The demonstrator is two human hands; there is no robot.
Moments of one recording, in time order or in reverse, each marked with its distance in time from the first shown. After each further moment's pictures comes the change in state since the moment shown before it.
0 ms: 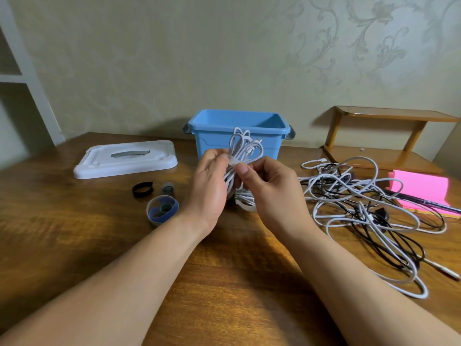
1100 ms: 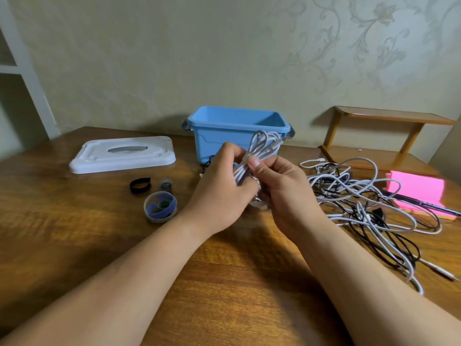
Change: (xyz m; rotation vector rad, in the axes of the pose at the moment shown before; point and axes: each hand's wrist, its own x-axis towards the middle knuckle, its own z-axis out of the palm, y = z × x) left_hand -0.006 -0.003 -0.003 0.629 -0.194 0.245; right_hand 0.010 0.004 -0.012 0.472 -0.124 0.202
